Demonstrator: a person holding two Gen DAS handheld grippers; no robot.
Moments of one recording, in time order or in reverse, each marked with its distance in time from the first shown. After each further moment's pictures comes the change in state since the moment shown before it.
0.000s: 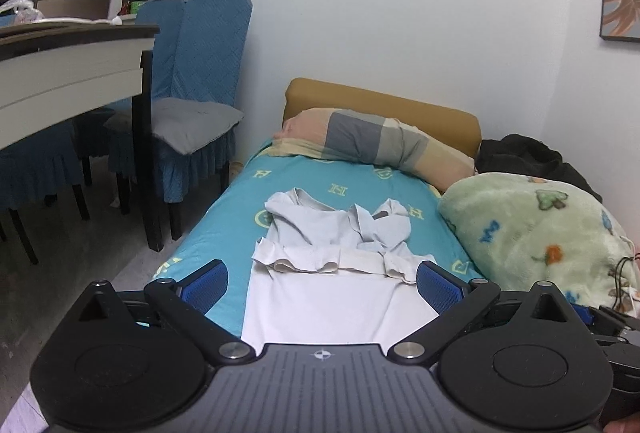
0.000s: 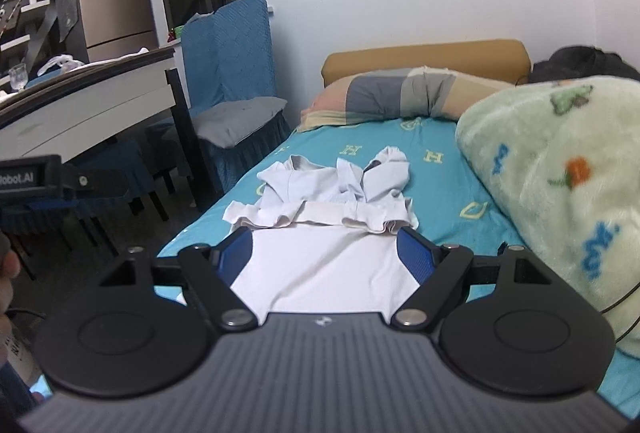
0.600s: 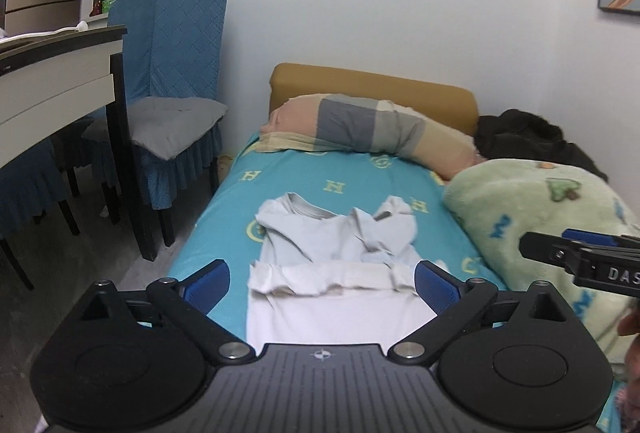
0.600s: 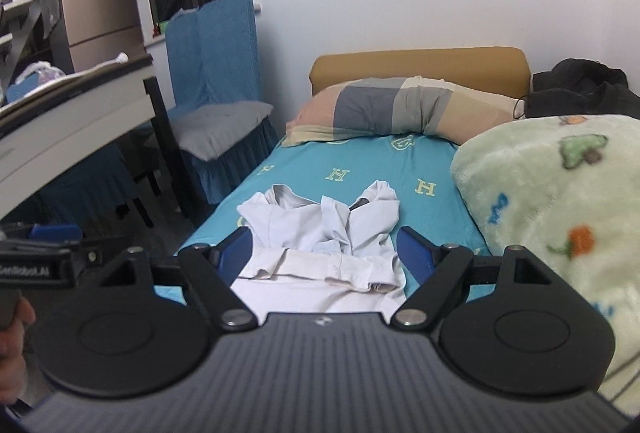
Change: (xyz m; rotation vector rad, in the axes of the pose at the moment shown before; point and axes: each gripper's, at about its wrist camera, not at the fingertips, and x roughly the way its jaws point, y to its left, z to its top) left arm 0.041 0.000 0.042 0.071 0.051 -0.038; right arm 0.032 -0.006 0.077 -0.009 0.033 -0.031
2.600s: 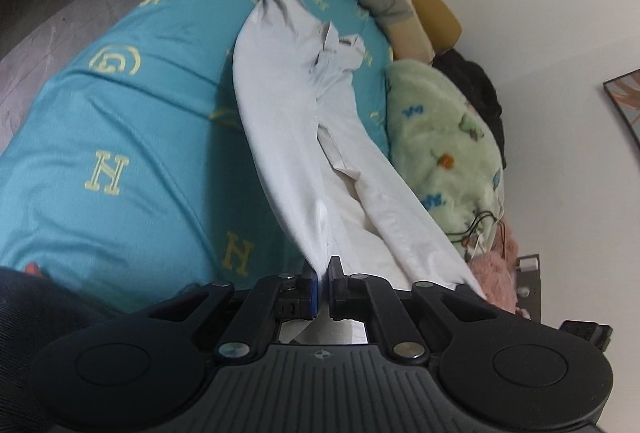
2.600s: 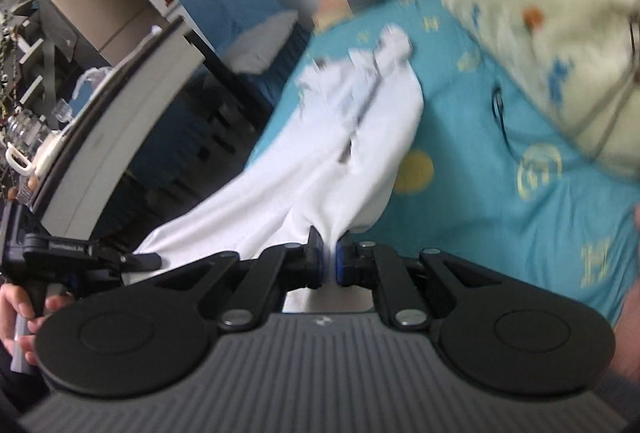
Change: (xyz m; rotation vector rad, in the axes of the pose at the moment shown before) left arm -0.128 0.091 -0.077 -0.575 0.561 -0.356; right arm -0.154 -0.038 -0.077 0.351 0.366 0.208
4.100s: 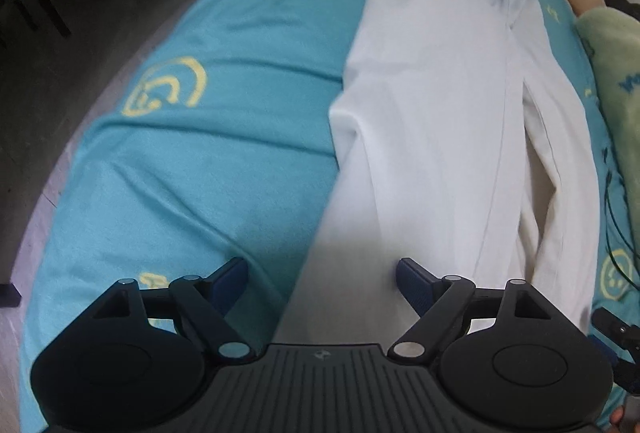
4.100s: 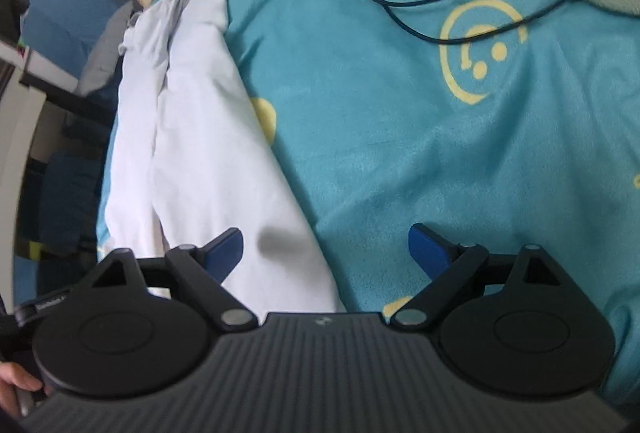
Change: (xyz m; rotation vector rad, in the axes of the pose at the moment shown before) left arm 0.171 0.081 0.079 0.075 0.063 0.566; right arm 0.174 -0.122 -0.008 0.353 0.102 -0.240
